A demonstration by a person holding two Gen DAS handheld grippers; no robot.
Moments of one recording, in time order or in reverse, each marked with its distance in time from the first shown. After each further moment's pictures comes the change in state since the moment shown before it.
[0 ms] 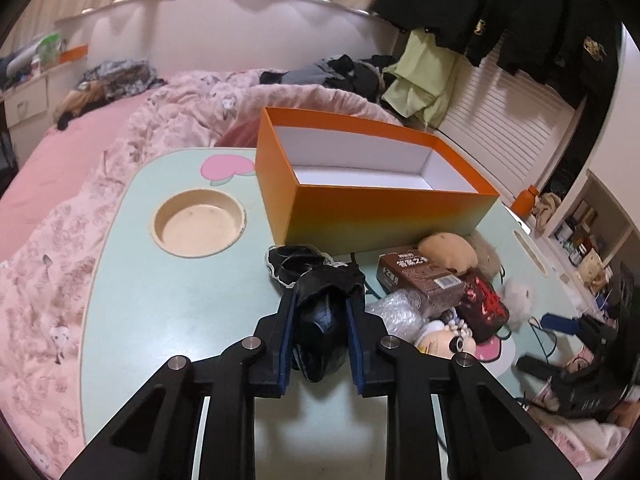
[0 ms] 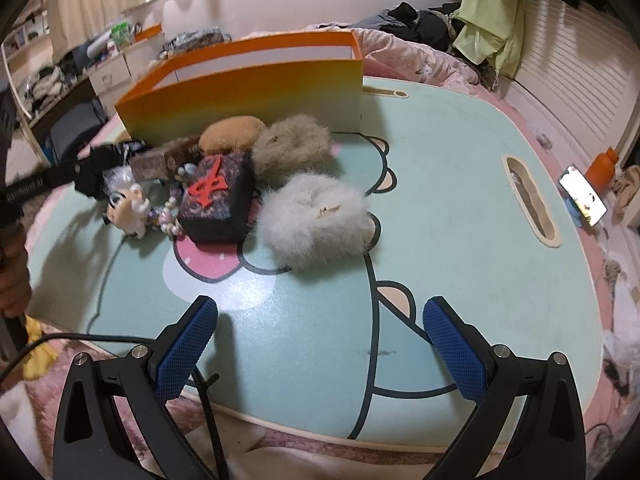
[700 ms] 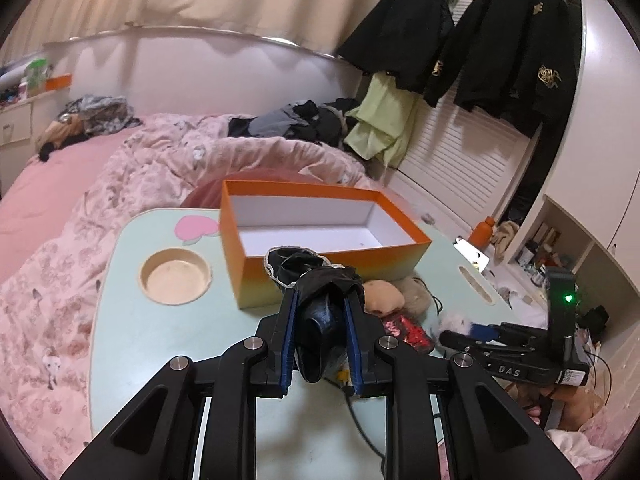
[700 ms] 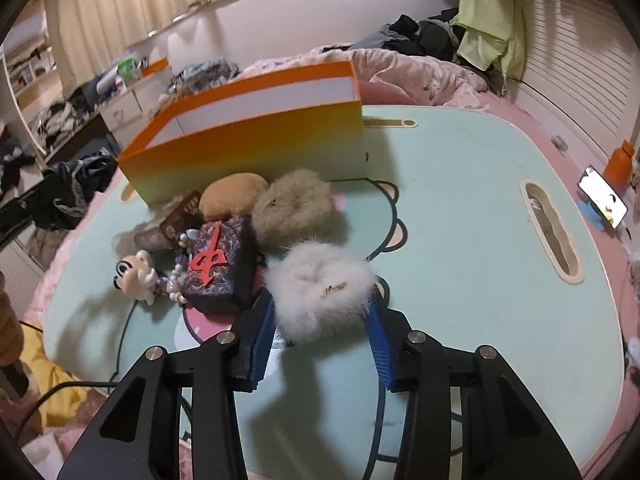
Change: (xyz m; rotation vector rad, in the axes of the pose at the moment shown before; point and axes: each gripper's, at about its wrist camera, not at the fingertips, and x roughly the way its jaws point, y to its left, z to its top) left arm -0.049 -0.027 0.021 0.024 -0.142 -0.124; right arm 0.004 -0.015 0.024 0.064 -0.091 0.076
